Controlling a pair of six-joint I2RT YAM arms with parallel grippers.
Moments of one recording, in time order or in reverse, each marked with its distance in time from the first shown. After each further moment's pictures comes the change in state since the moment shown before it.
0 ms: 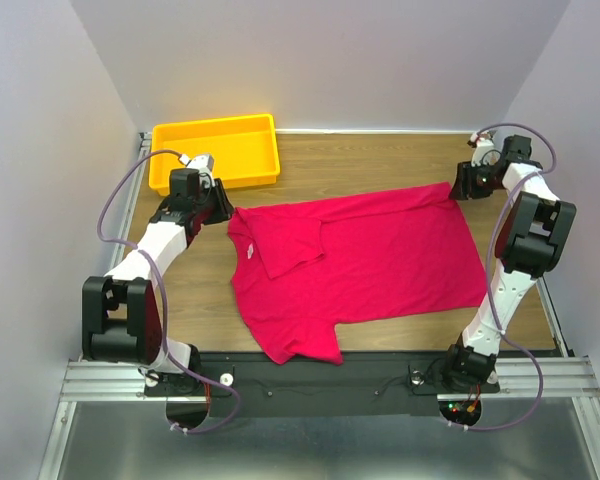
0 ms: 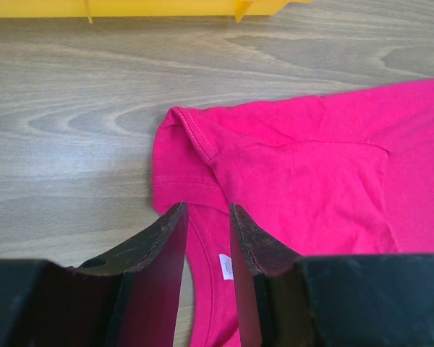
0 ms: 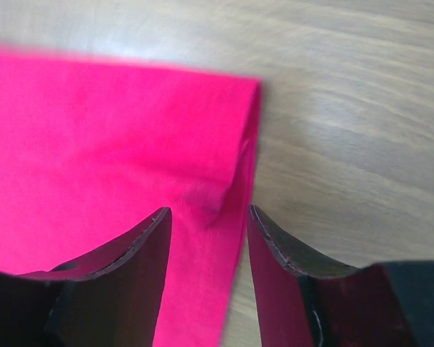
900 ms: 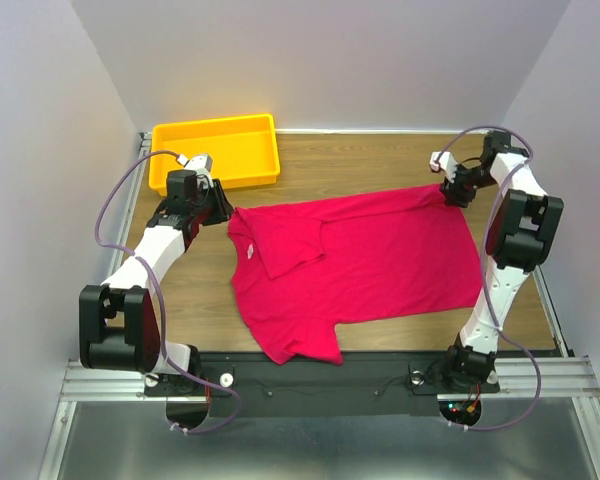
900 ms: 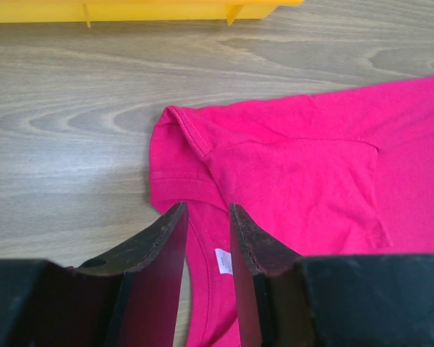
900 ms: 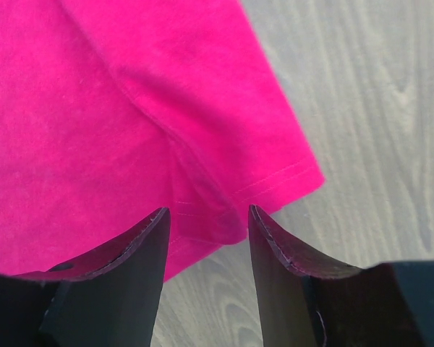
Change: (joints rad) left arm 0.002 -0.051 -0.020 0.000 0.012 0.001; right arm 0.083 0.045 0.133 -0.332 -0.017 -1.054
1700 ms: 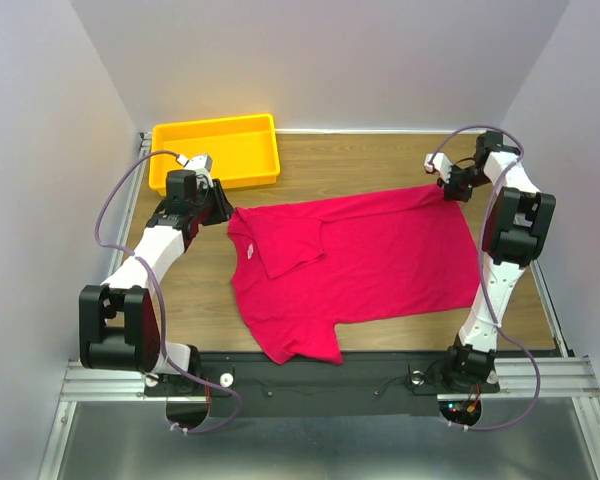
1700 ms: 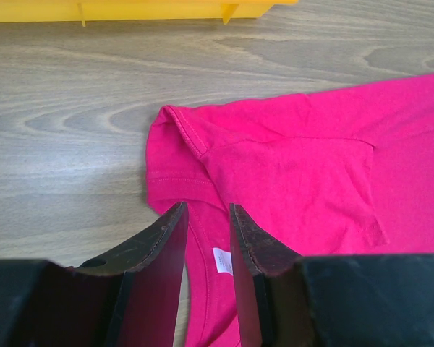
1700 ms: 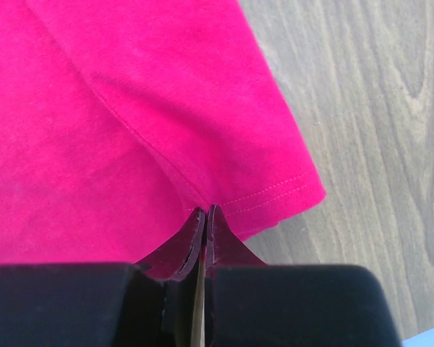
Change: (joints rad) left arm 0.004 0.000 0.000 0.000 0.016 -0.001; right arm 0.024 0.072 0.063 -0.023 0.058 -0.008
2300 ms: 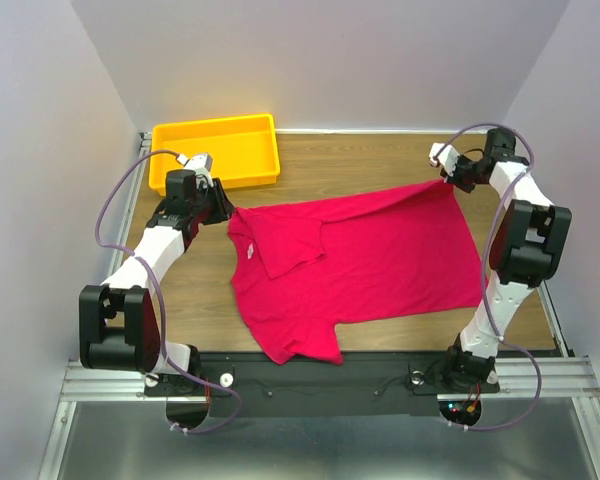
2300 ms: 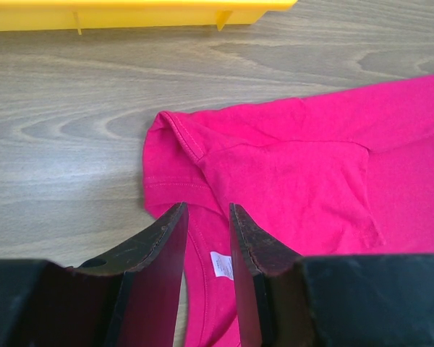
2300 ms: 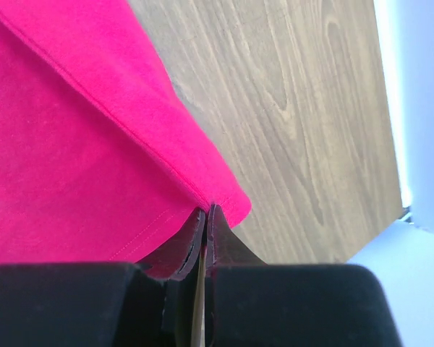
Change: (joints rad) left arm 0.003 0.000 -0.002 0.018 0.013 0.000; right arm 0.002 -0.257 -0.285 0.350 -0.052 0.085
